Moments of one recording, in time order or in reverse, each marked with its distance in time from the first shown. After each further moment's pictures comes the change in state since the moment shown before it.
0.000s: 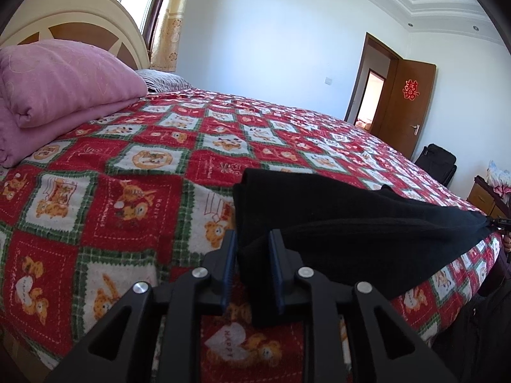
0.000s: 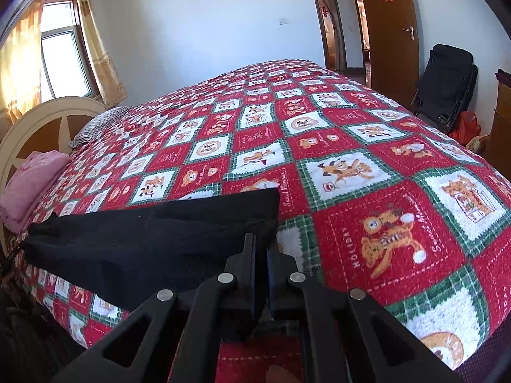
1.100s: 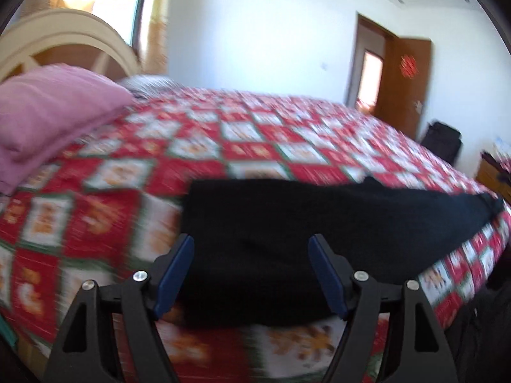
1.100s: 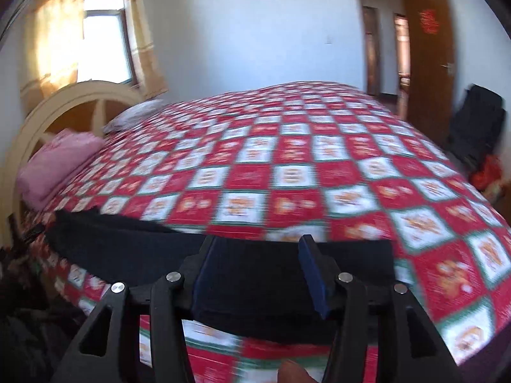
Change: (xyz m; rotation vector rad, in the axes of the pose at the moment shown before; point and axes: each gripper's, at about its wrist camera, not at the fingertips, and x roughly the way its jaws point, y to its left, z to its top) left arm 0.018 -0.063 0.007 0.097 0.074 0.029; right arm -0.020 0.170 0.034 -0.208 -0.023 0.151
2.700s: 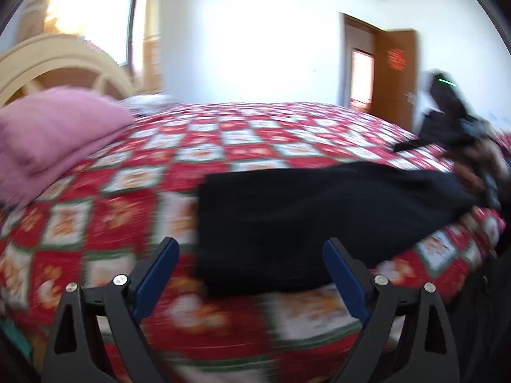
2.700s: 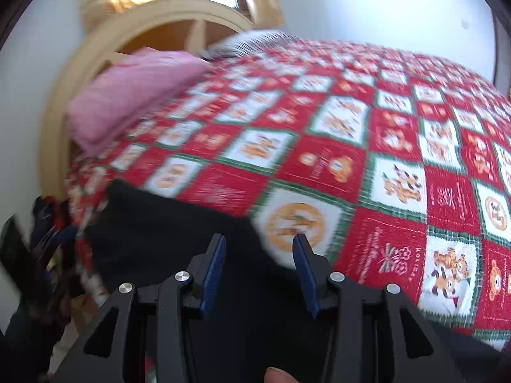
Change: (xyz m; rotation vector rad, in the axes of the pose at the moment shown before) left arm -0.042 0.014 -0.021 0.043 -0.089 0.073; right arm 0.242 0.319 0.042 -0.208 0.208 0.362
